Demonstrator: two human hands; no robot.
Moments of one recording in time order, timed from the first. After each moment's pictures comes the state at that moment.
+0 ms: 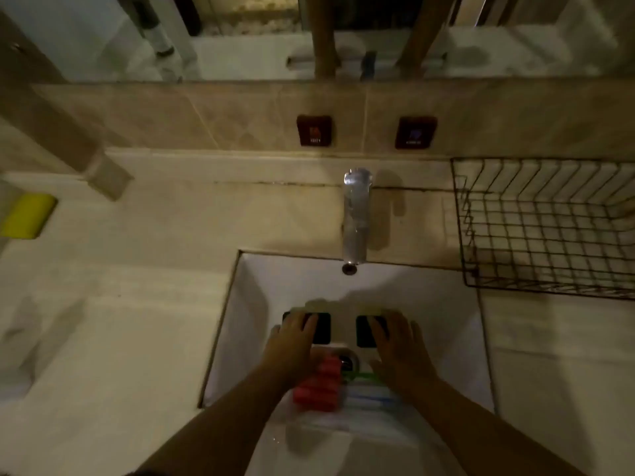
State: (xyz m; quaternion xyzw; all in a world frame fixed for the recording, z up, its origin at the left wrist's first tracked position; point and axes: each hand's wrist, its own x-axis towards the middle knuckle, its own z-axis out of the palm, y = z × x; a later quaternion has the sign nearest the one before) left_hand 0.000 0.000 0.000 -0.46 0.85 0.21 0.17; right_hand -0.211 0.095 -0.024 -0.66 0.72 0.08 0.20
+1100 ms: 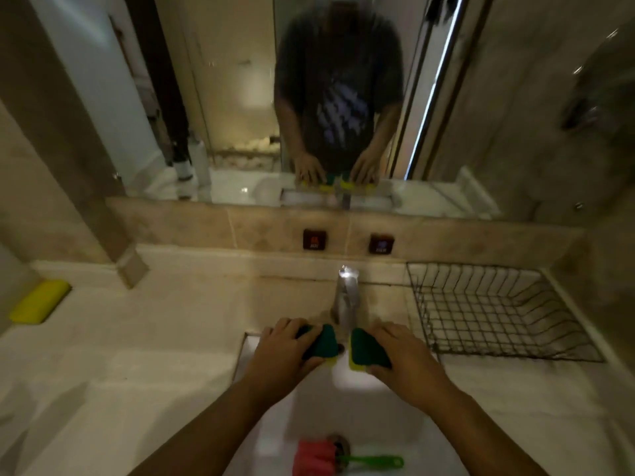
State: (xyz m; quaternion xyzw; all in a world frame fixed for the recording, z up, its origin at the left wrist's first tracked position) left_hand 0.016 -0.056 0.155 -0.35 0.93 0.08 -0.08; right_hand -0.208 0.064 0.187 -0.67 0.71 -0.17 0.11
